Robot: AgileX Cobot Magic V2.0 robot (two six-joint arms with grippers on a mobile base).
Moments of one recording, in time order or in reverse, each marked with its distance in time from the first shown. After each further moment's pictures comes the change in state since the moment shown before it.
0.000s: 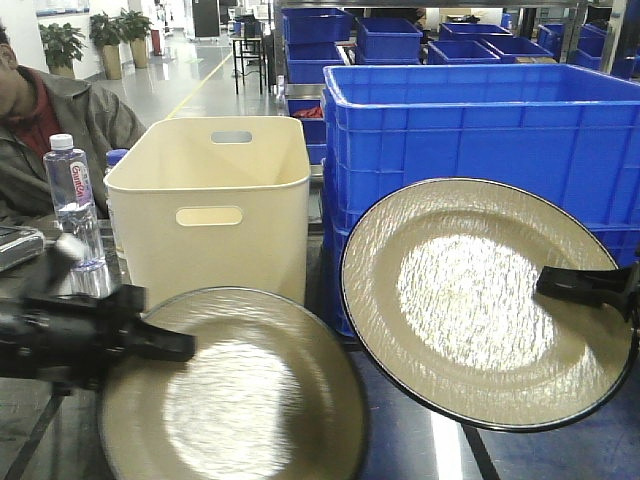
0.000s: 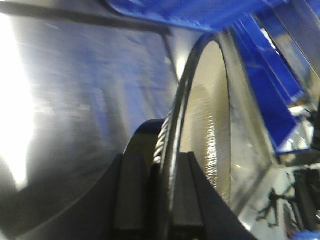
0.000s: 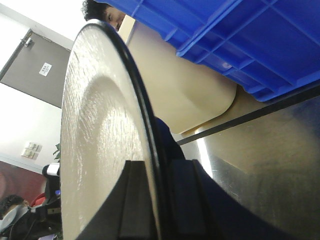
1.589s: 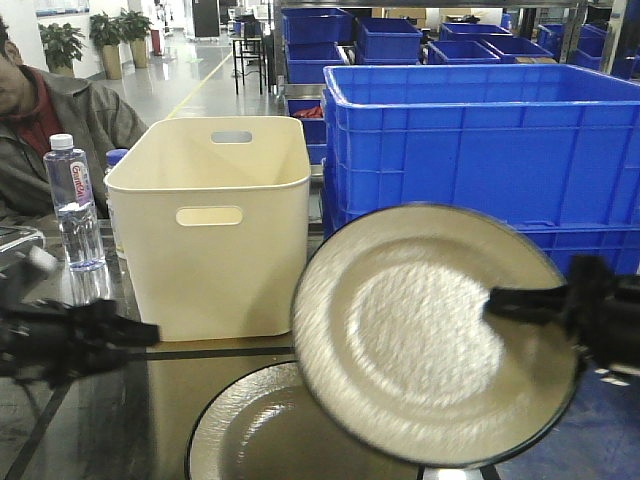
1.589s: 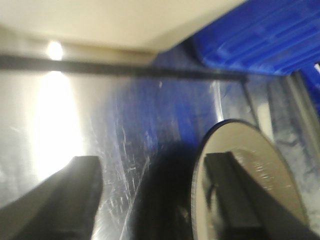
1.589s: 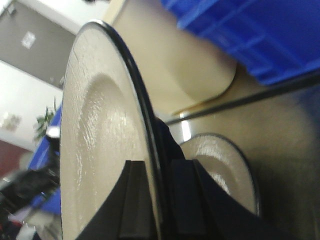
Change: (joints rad) left arm 0.175 0.098 -0.003 -0.037 -0.097 0.244; right arm 0.184 0.022 0.000 -0.057 -0.124 -0.046
